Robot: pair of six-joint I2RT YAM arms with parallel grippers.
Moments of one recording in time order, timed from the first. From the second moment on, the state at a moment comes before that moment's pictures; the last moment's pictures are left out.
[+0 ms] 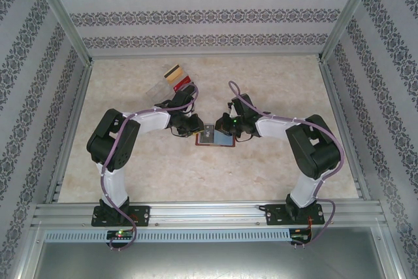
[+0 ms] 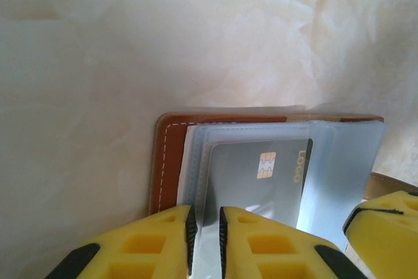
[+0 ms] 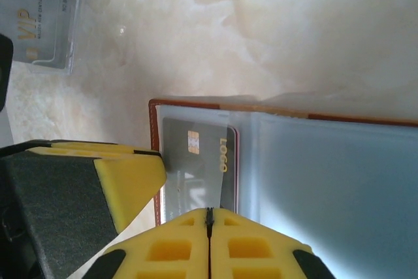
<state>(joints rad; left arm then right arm) -0.48 1.91 1.14 -0.30 0.39 -0.79 0.49 1.77 0.91 -0.05 -0.47 0.86</state>
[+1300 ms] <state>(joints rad) -0.48 1.91 1.11 -0.26 0.39 -0.79 0.50 1.86 0.96 -0.09 -0.52 0.85</state>
